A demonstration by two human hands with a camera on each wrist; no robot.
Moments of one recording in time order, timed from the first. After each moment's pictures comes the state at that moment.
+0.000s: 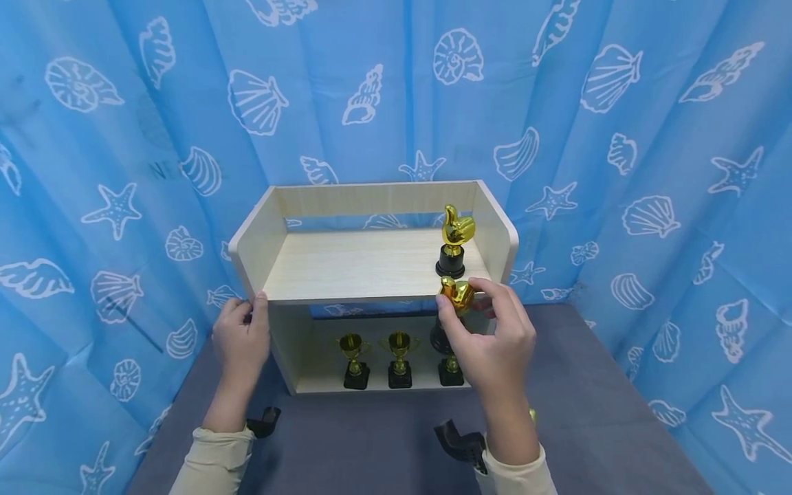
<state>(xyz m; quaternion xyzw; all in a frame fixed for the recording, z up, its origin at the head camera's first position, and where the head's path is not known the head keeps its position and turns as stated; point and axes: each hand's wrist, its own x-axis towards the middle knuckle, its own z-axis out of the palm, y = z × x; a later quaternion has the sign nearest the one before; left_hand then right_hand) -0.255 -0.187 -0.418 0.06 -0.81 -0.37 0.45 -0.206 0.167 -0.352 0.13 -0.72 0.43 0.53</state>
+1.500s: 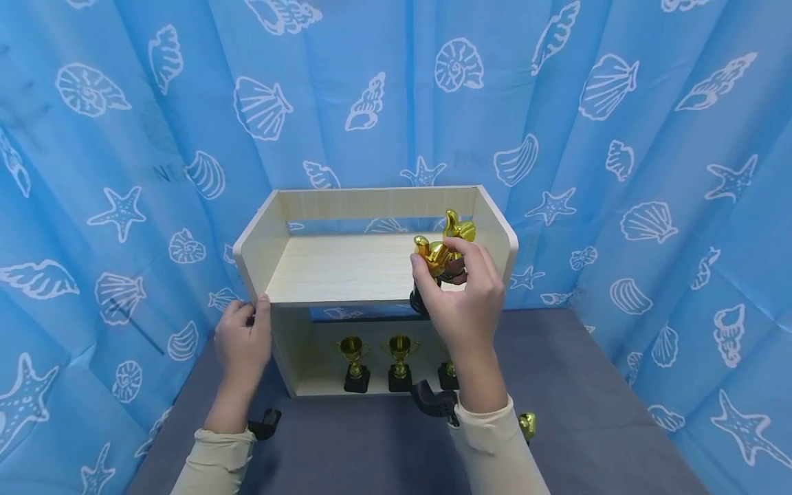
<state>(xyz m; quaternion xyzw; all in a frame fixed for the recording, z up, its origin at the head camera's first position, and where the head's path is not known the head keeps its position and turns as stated) -0.256 -0.189 -0.419 0.06 -0.82 -0.35 0.46 -0.243 0.133 -0.312 0.15 -0.69 0.46 0.53</state>
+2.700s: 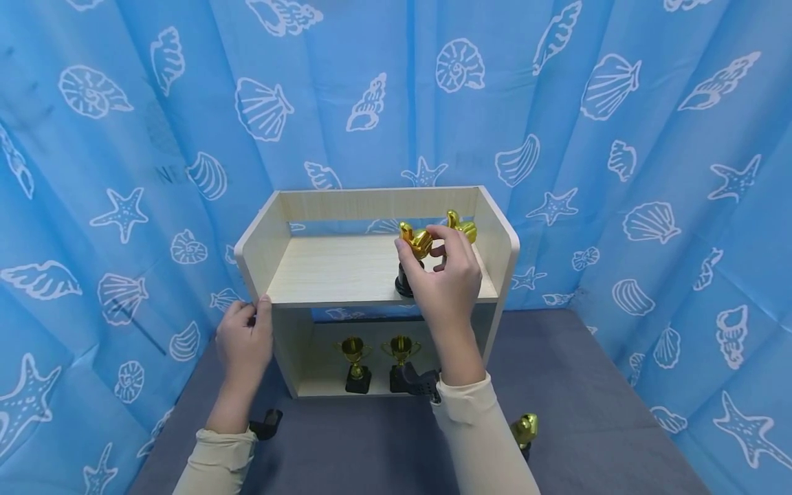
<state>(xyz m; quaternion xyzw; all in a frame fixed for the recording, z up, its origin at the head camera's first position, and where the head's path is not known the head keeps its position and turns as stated) -0.257 -0.188 -0.420 0.06 -0.82 -0.35 0.44 -0.277 0.114 -0.314 0.13 -0.72 0.45 0.50</state>
